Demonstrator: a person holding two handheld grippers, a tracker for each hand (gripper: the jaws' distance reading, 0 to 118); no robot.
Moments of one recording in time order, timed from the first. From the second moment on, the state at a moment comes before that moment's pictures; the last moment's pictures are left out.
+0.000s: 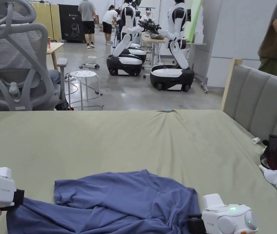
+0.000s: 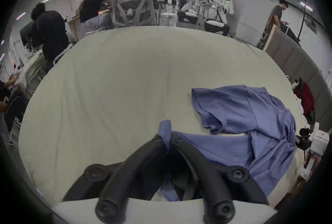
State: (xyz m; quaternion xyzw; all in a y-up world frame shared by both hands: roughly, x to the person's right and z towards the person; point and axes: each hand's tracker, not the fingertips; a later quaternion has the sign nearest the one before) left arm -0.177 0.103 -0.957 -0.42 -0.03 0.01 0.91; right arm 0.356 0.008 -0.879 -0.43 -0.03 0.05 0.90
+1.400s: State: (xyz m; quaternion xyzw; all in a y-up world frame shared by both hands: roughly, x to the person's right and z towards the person) left arm -0.239 0.405 -0.993 -0.10 0.13 -0.14 0.98; right arm 0.340 0.421 -0.932 -0.06 -0.24 0.19 0.95
